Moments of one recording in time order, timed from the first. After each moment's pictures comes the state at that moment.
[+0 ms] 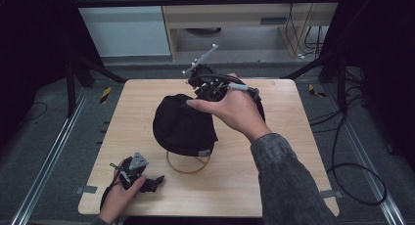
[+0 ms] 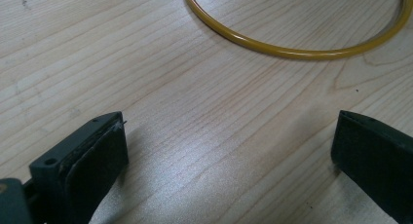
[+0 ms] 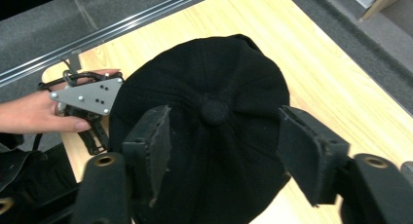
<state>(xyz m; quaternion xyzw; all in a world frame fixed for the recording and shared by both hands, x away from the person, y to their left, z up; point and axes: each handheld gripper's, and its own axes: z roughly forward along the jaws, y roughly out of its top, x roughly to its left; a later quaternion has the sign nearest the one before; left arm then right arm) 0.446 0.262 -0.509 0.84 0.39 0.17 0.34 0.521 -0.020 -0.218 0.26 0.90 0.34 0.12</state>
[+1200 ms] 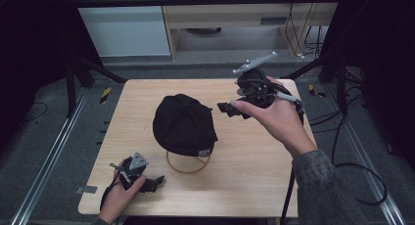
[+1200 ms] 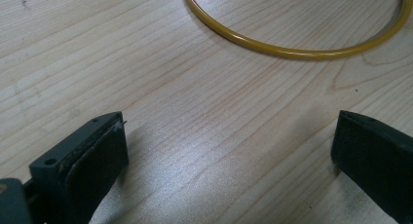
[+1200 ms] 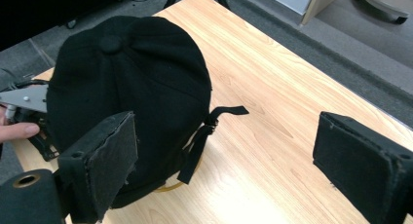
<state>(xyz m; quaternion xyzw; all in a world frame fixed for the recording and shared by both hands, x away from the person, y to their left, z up) 0.446 0.262 -0.509 0.84 0.39 0.17 0.34 0.507 -0.114 -0.230 0.34 0.84 0.38 0.17</state>
